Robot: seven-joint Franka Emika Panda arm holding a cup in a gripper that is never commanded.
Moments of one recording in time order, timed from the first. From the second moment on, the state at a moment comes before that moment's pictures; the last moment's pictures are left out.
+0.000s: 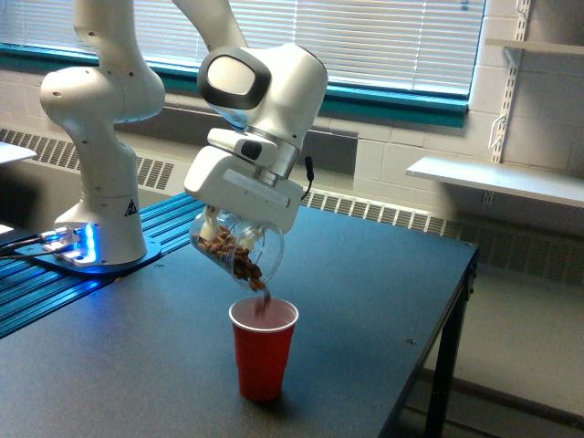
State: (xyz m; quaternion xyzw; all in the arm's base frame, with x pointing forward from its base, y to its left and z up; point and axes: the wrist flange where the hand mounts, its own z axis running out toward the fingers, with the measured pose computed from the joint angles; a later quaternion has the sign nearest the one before) arm 0.445 -0.168 0.292 0.82 -0.52 0.05 0.23
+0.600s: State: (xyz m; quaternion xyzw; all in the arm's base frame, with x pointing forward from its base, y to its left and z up) arm 0.455 -0.162 0.288 0.82 -0.51 0.03 0.25
